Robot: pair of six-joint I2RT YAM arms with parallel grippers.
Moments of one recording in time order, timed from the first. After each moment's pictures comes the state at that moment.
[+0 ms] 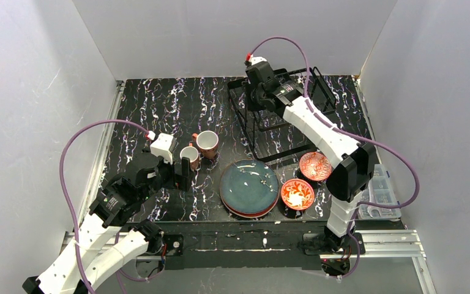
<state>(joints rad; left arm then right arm) -0.65 0.61 0.86 -0.82 -0.17 -0.25 0.69 1.84 1.91 -0.78 0.21 0.32</state>
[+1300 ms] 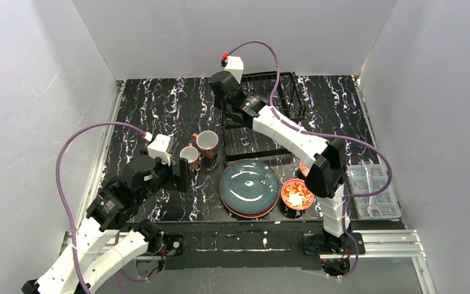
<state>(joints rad) -0.65 0.58 0.86 -0.82 -0.17 -0.25 0.89 2.03 2.06 -0.53 0.56 0.55</state>
